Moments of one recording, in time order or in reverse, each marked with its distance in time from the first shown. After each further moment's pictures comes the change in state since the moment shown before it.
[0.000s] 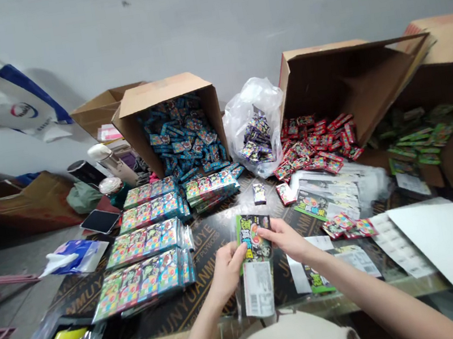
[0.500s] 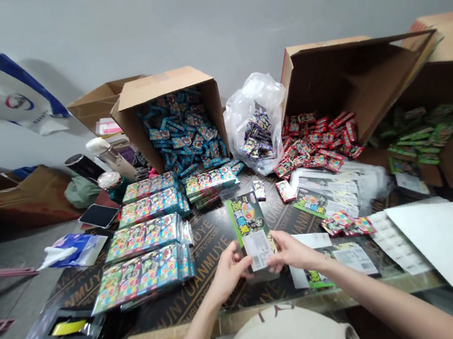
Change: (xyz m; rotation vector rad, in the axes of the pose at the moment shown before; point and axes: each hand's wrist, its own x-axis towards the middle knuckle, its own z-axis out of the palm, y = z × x) left_hand -0.011 -0.027 0.004 -0.269 -0.161 -0.203; right_hand -0.018 0.035 -0.018 -0.177 -0.147 0.175
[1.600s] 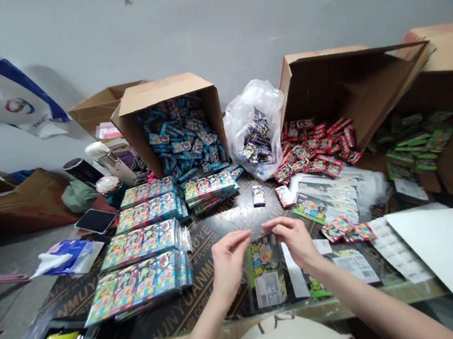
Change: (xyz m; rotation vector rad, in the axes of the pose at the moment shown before) left_hand 0.009 0.053 0.023 0.124 0.310 0.260; right_hand 0.003 -0.046 0.006 0.346 0.565 -0.201
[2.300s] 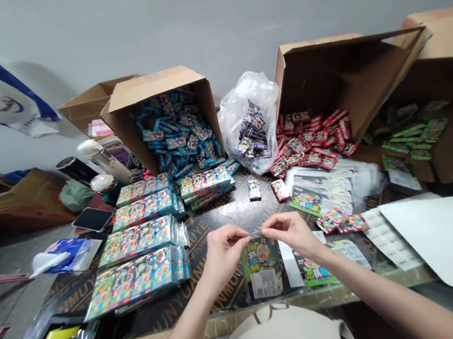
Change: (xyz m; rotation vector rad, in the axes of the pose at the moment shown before) left_hand 0.005 0.018 -0.007 0.345 -0.161 0.145; right_hand -0.008 -0.017 -0.016 -0.308 -0.278 -0.182
